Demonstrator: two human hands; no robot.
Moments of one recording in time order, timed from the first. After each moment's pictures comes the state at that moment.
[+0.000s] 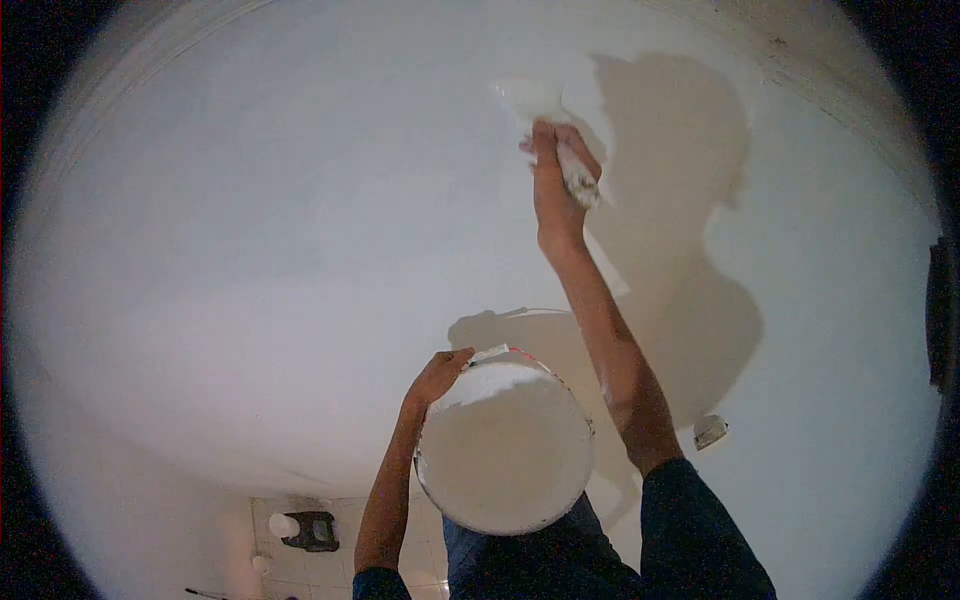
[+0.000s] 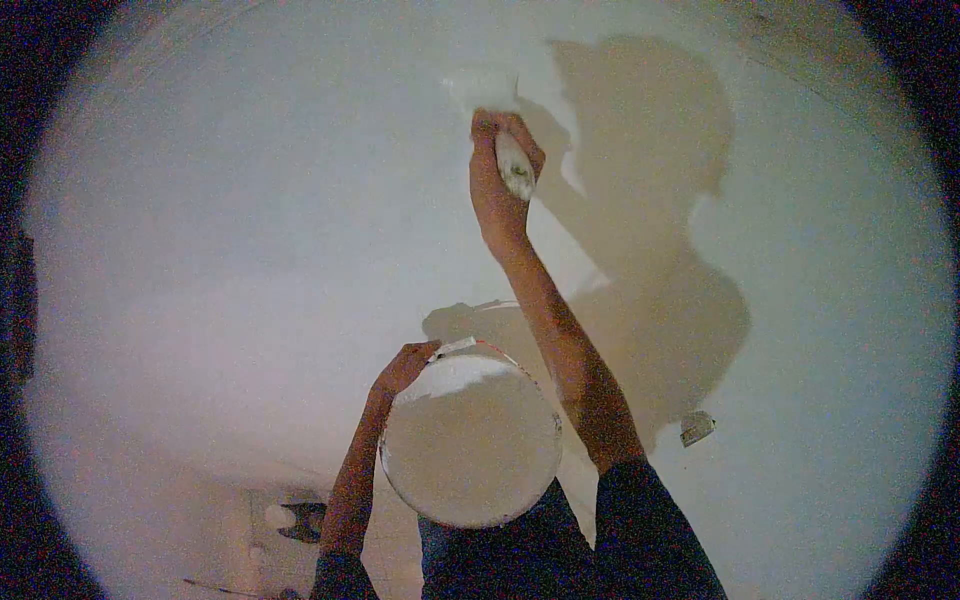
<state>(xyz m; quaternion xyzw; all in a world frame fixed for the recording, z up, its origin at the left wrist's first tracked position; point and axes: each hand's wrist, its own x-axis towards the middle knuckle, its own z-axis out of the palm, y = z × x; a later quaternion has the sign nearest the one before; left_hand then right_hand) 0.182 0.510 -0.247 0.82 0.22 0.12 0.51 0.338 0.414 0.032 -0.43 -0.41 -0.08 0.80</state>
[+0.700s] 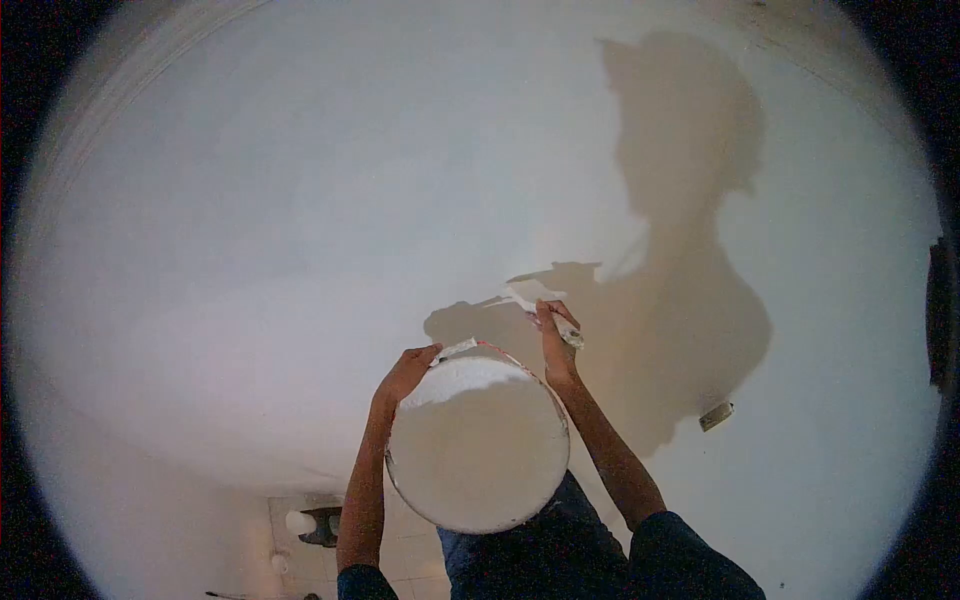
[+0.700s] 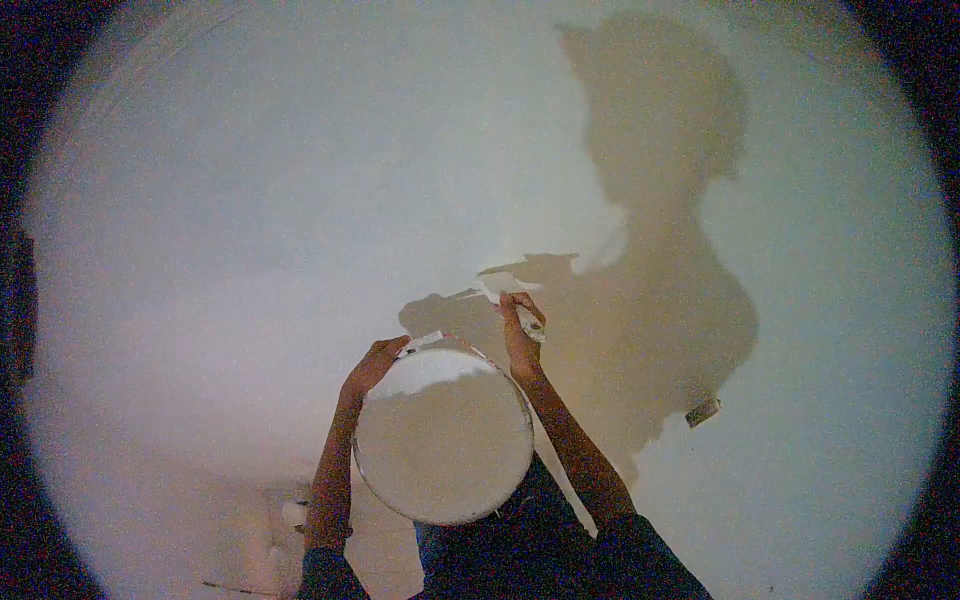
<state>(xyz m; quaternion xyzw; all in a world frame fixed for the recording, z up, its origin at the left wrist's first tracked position) 0.176 0.487 -0.206 0.83 0.27 0.10 0.48 0.382 0.325 -0.221 -0.52 -0.25 0.13 0.81</state>
